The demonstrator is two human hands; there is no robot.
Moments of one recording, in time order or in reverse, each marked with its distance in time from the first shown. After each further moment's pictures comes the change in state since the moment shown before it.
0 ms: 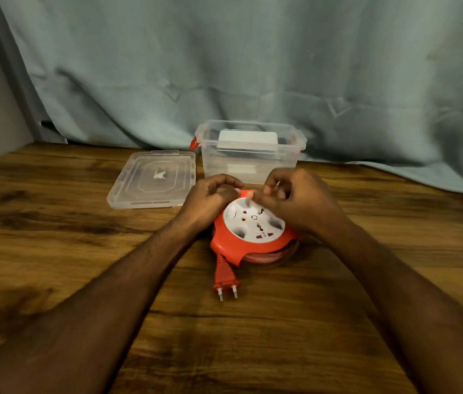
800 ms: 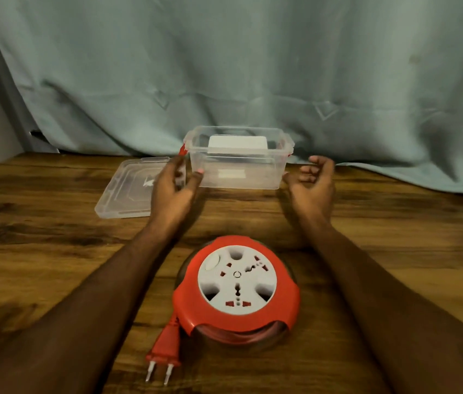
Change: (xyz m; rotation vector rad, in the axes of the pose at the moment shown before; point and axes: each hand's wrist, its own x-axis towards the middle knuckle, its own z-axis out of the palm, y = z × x) left_hand 0.009 0.006 -0.017 0.218 0.409 0.132; right_hand 0.032 0.059 0.030 0.596 0.598 0.407
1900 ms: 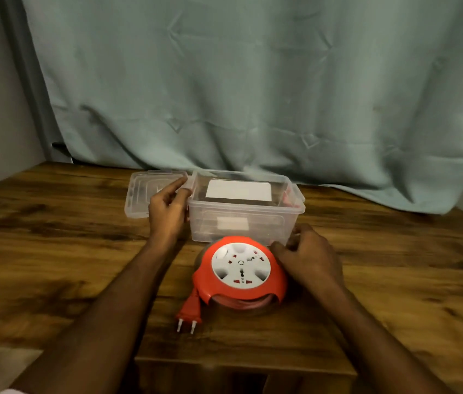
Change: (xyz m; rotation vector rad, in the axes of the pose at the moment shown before) left_hand -0.039 0.023 -0.042 -0.478 0.114 -0.163; right_hand -0.124 -0.062 -0.080 -0.738 -0.337 0.040
